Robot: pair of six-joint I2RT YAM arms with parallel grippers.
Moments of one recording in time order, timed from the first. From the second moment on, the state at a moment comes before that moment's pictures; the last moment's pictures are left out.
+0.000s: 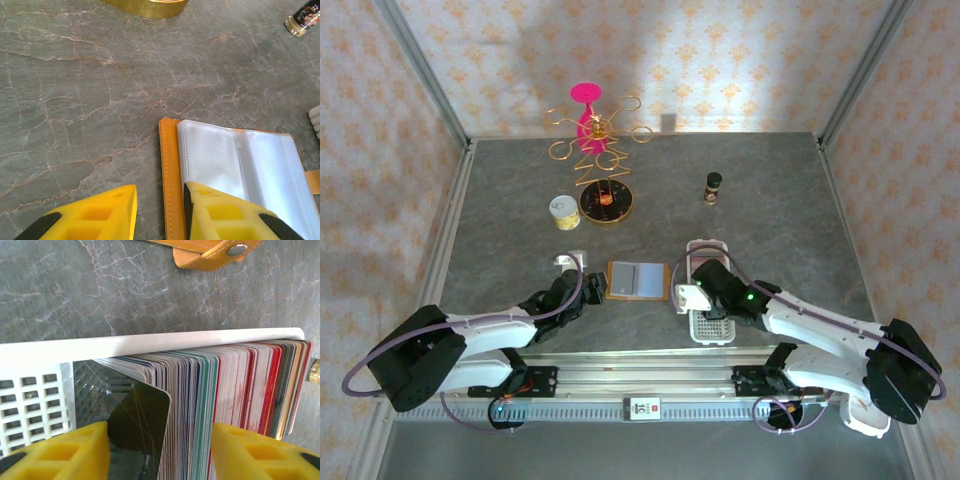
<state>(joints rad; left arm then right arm) -0.71 1.20 0.23 0.35 -0.29 -0.73 0.83 1.06 0.53 -0.52 0.28 -0.88</state>
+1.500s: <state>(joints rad) -0.71 1.22 0.23 0.36 -0.24 -0.72 0.82 0.94 0.72 -0.78 0.09 -0.76</state>
